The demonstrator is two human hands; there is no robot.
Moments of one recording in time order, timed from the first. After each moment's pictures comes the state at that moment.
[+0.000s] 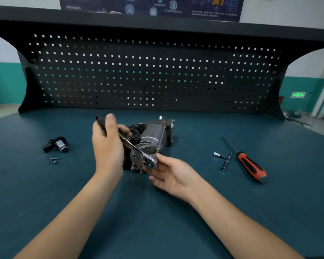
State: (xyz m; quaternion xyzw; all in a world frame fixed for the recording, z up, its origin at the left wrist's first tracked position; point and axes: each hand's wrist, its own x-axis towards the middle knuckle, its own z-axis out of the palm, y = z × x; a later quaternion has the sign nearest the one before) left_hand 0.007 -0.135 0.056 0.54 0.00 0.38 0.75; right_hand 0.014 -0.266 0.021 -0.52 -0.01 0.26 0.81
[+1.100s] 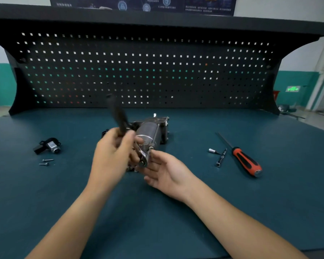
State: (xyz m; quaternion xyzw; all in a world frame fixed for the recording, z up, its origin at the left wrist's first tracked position) left_hand -0.010 -0.141 0.041 0.71 -0.09 0.30 0.63; right_hand 0.012 -0.266 0.020 -0.52 -0.03 0.26 0.81
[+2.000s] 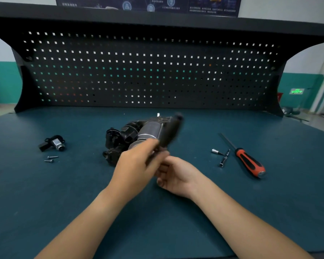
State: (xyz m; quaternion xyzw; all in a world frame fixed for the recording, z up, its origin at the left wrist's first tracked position) left_hand -0.015 -0.155 0.024 0.80 -0.25 0.42 0.35; right_hand 0.014 -0.272 0.018 -0.55 0.00 0.26 0.79
